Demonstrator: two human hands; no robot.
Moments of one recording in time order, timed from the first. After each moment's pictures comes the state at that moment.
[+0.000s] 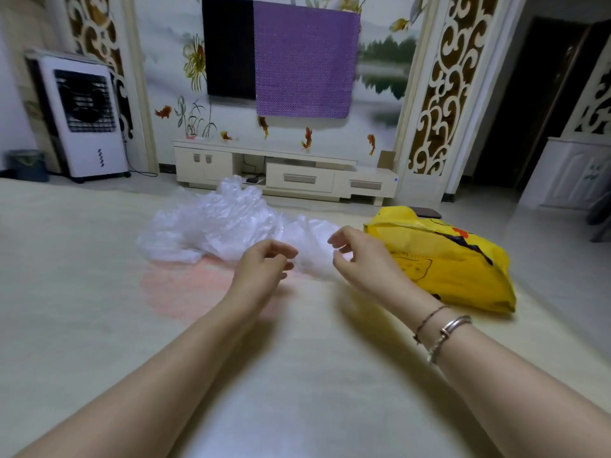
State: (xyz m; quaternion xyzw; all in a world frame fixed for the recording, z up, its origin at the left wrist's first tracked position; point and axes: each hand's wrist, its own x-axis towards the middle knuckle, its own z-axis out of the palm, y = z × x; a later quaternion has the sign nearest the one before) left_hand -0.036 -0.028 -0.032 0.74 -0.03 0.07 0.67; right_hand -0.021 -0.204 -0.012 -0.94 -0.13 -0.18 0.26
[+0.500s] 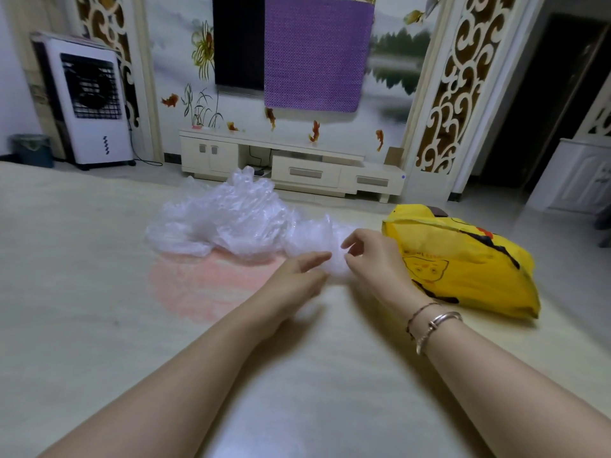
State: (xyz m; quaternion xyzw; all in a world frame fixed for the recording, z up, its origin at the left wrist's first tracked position) left_hand -0.032 -0.040 -0.049 0.72 -0.10 -0.07 0.68; right_hand 0.012 -0.198 -0.036 -0.93 -0.05 -0.24 0.28
